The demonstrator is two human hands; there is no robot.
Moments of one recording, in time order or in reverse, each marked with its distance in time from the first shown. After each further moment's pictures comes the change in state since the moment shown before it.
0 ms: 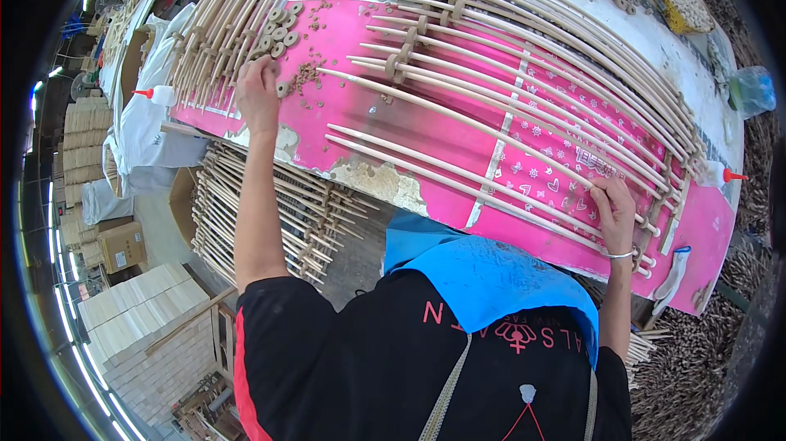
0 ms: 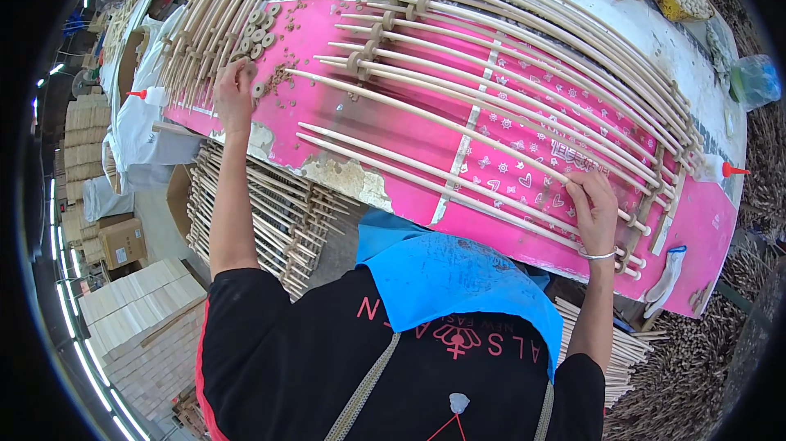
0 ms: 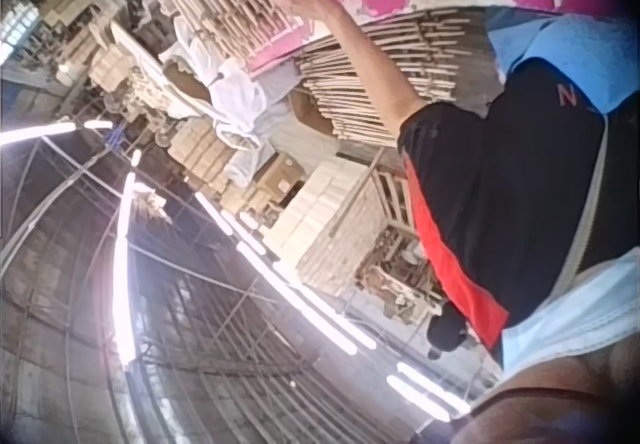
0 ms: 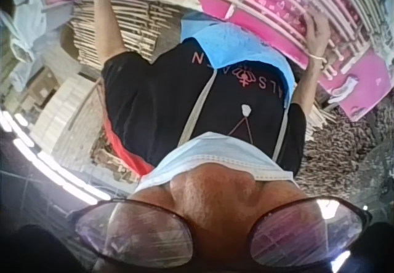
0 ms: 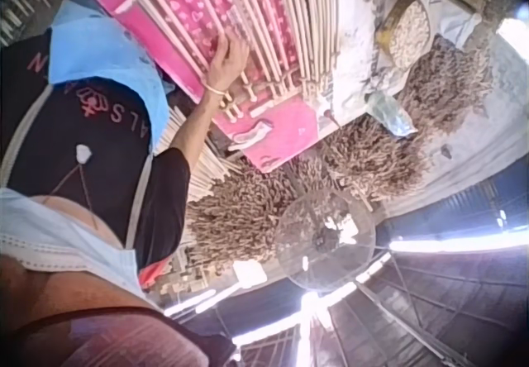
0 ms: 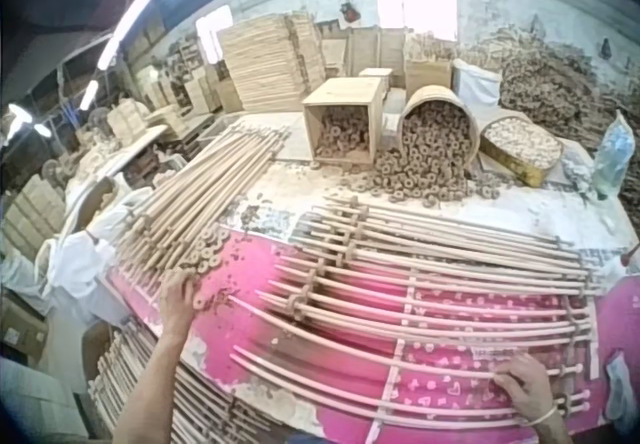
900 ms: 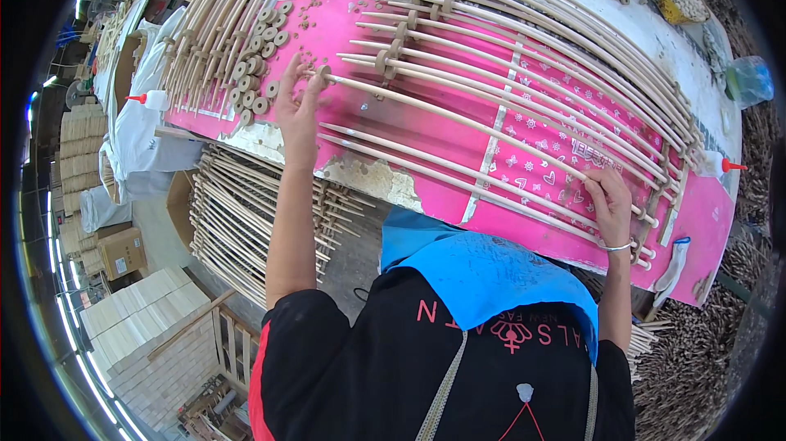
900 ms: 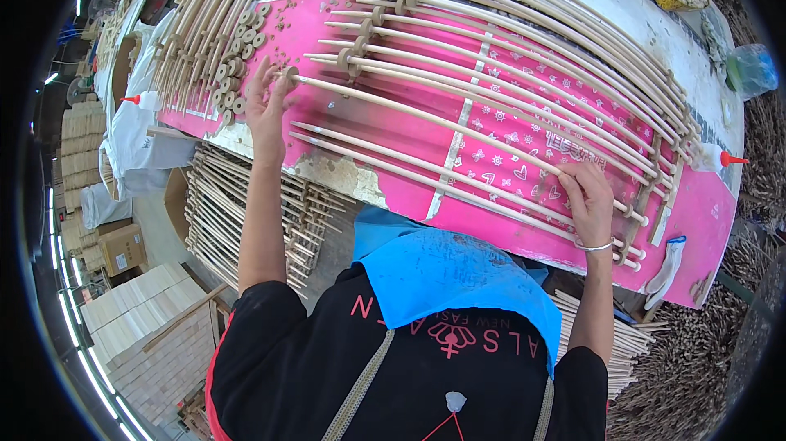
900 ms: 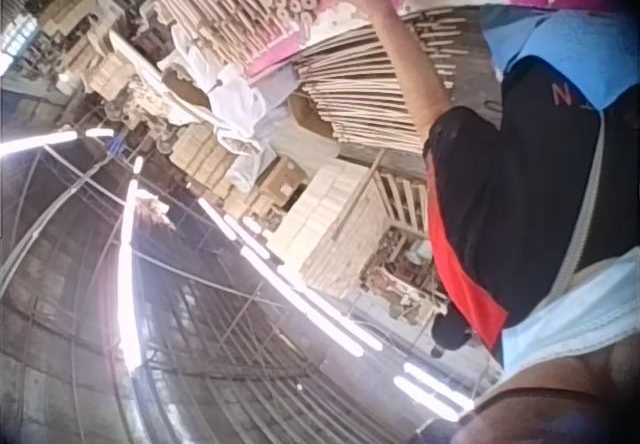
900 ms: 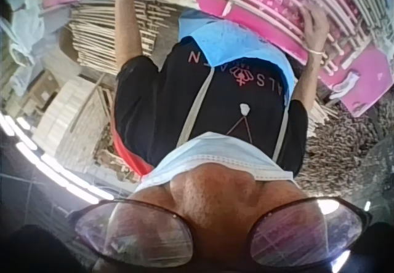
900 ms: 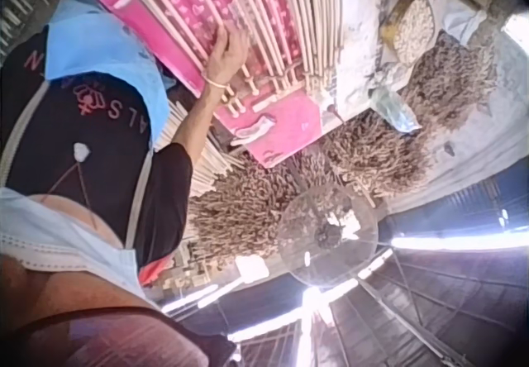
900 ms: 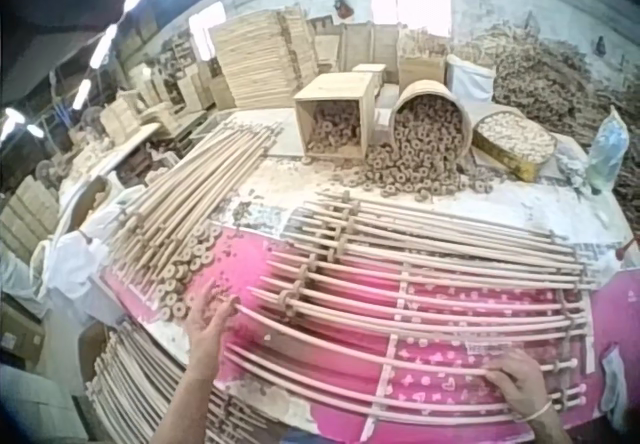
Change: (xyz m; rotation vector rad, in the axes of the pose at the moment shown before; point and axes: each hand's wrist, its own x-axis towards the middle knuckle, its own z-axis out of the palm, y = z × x) left_hand -0.052 0.112 -0.012 -1.079 -0.151 -0.503; right_hand 0.003 0.000 0.004 -0.016 -0.010 -0.022
